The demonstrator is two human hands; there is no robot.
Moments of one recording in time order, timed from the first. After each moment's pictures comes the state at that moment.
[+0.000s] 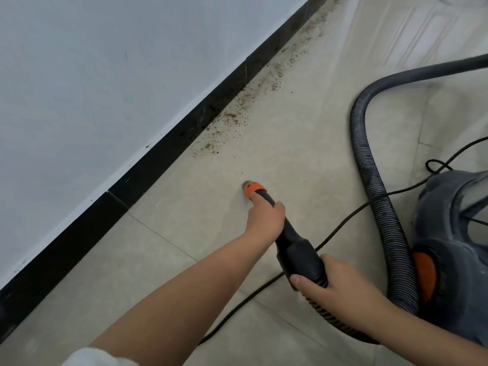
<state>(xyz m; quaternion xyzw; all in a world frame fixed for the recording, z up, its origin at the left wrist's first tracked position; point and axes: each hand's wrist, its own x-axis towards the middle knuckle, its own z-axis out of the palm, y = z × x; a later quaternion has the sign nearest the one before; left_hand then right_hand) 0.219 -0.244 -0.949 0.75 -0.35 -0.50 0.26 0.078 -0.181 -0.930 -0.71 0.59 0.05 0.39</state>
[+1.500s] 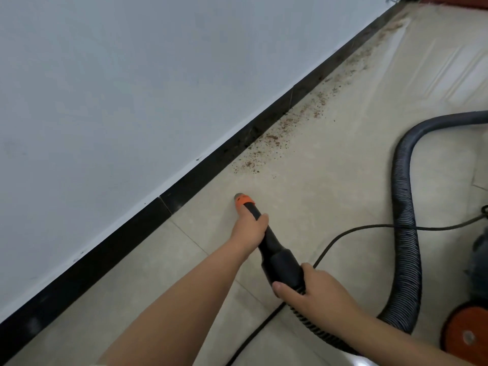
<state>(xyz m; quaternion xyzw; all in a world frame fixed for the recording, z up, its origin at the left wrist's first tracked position) 0.322 -0.235 -0.963 0.77 -0.31 -0.46 0.30 0.165 -0.193 -0.942 -0.76 0.53 0.05 0.38</state>
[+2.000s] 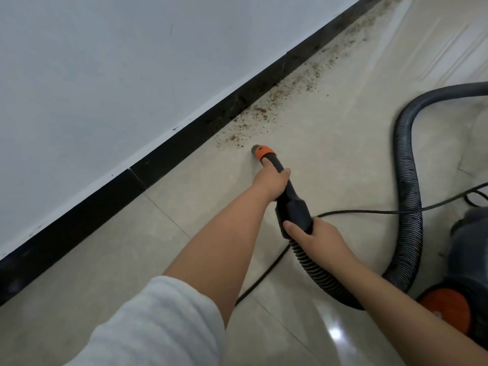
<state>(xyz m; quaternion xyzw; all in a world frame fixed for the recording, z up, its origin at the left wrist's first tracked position) 0.270 -0.314 -0.959 0.75 -0.36 -0.50 0.26 0.138 -0.253 -0.962 -0.67 0.61 -0.05 0.42</state>
